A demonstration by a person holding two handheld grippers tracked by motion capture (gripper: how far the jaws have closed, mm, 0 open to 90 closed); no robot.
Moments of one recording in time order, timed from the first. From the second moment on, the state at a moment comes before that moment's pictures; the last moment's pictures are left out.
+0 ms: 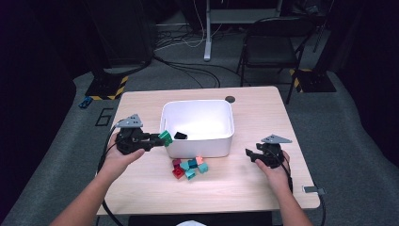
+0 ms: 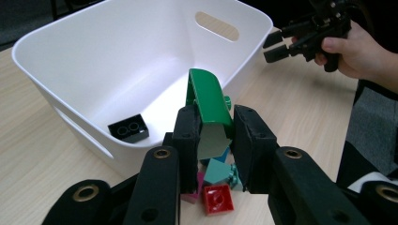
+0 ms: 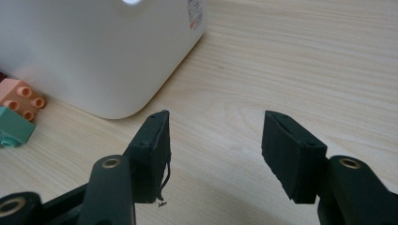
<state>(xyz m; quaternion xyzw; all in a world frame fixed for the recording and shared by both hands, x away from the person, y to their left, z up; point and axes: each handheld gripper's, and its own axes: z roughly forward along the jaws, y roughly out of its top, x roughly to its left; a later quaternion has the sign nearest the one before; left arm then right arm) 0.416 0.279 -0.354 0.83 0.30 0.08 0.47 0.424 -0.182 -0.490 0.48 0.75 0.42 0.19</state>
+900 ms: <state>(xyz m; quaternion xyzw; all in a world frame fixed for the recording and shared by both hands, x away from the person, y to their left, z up) 0.474 0.237 -0.391 0.83 0.33 0.09 0.44 0.424 -0.185 -0.491 0.48 0.75 0.42 0.19</state>
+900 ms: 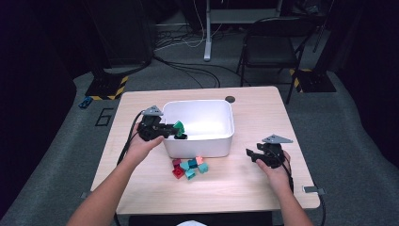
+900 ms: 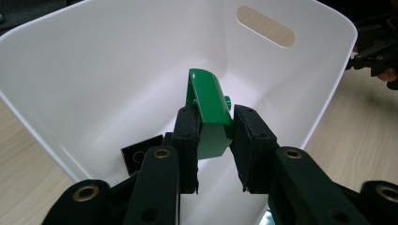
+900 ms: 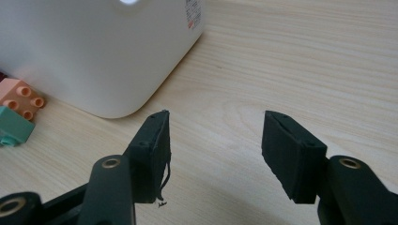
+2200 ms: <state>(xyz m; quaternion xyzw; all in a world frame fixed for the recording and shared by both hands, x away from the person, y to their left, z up) 0.409 0.278 -0.371 0.82 0.30 0.11 0.47 0.423 -0.186 -0.490 0.48 0.75 0.42 0.19</state>
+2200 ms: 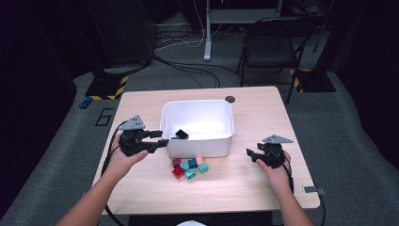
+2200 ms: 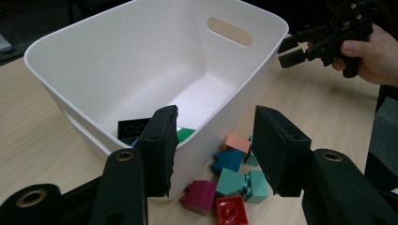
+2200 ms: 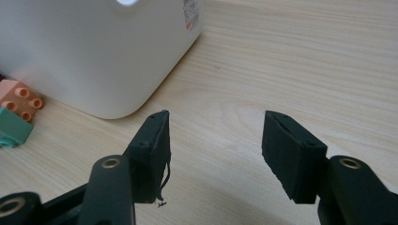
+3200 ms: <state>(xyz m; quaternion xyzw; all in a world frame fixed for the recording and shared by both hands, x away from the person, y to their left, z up) 0.392 0.285 -0.438 0.82 0.31 0.10 0.47 0.423 -0.185 -0.491 0.48 0.75 0.42 0.19</state>
